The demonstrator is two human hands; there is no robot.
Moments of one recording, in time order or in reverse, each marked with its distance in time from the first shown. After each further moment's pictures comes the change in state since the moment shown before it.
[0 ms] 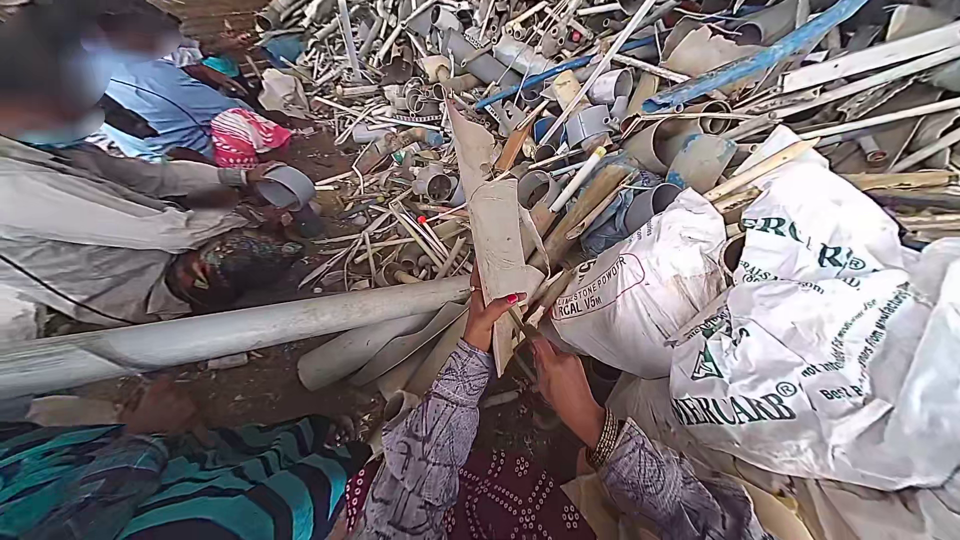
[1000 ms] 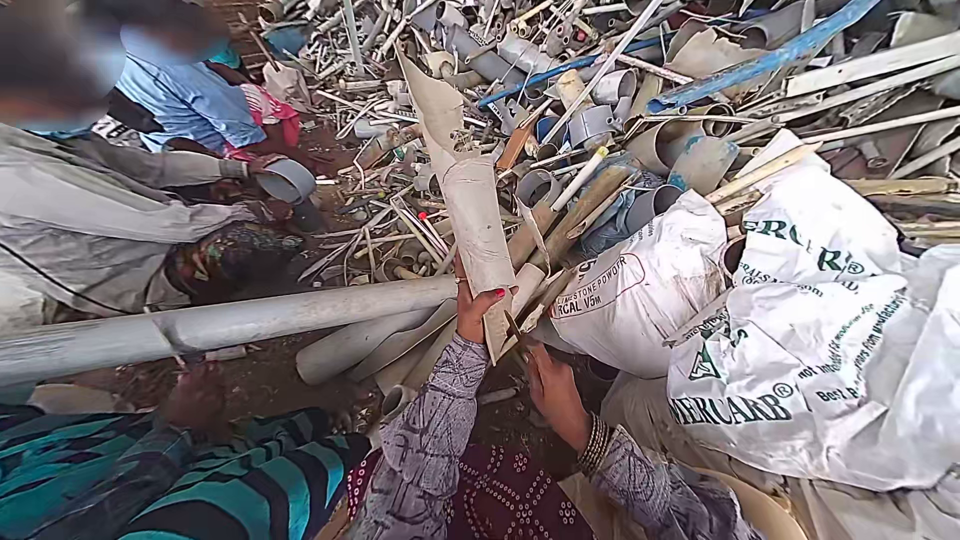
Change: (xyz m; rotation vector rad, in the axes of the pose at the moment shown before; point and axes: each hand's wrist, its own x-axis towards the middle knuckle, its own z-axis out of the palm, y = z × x) left_hand 0.007 0.001 -0.007 -0.087 0.029 0.216; right_hand -0.014 -0.003 0.010 0.130 0.030 -0.017
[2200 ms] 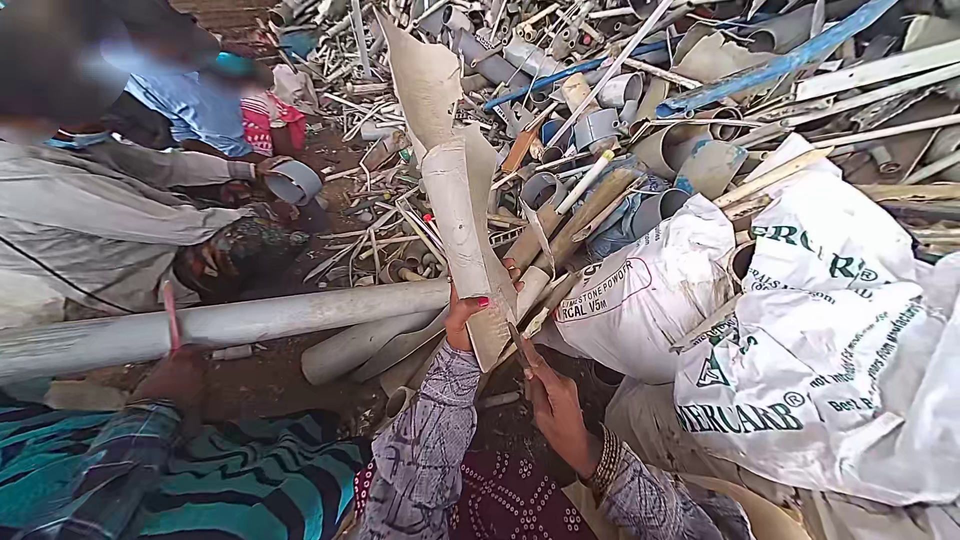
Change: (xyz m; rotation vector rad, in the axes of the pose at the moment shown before) left_hand -0.011 0.023 -0.001 -0.219 -0.058 0.091; right_hand -0.002 0.003 0.003 0.230 0.056 -0.004
